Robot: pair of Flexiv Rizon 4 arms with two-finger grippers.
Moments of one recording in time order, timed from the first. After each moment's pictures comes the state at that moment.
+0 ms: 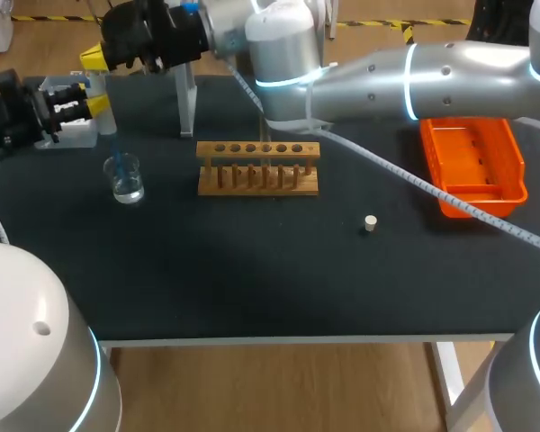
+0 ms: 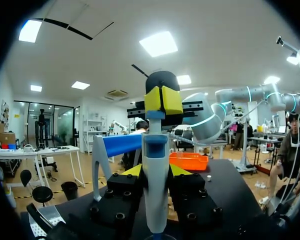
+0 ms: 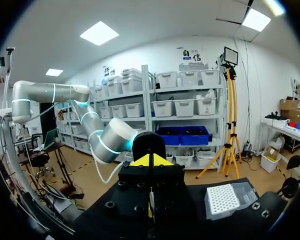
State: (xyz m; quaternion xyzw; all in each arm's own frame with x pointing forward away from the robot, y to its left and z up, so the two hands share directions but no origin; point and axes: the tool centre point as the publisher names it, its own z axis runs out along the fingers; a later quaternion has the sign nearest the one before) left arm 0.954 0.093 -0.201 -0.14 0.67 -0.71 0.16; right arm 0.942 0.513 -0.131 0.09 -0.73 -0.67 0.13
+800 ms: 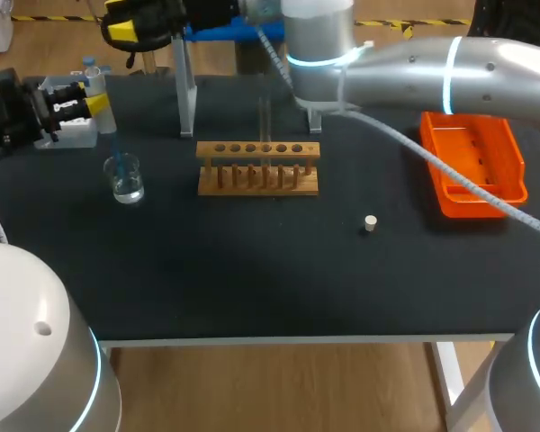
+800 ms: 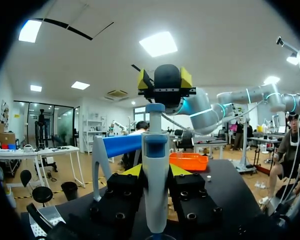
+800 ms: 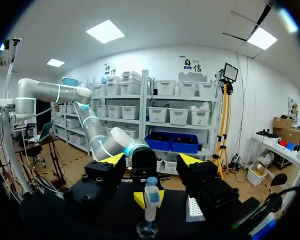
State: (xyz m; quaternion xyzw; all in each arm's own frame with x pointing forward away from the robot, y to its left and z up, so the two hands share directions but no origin) left arm 0.954 0.094 -0.200 -0.14 0.67 -0.71 0.16; right arm 0.958 0.455 -0.072 0.11 -0.73 -0.67 0.07
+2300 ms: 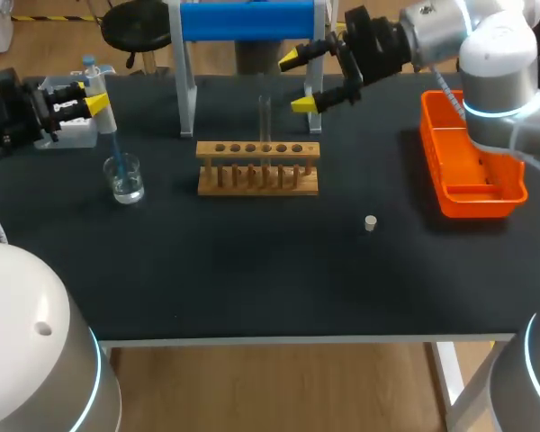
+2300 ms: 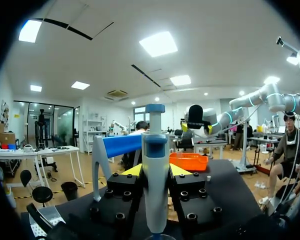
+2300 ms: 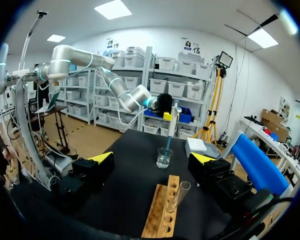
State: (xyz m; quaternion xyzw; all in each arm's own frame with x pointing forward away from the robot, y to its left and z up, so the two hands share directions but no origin) left arm 0.954 0.094 -0.200 -0.14 0.67 -0.71 0.16; right arm 0.925 0.197 -0.175 0.12 -0.80 -0.59 0.01
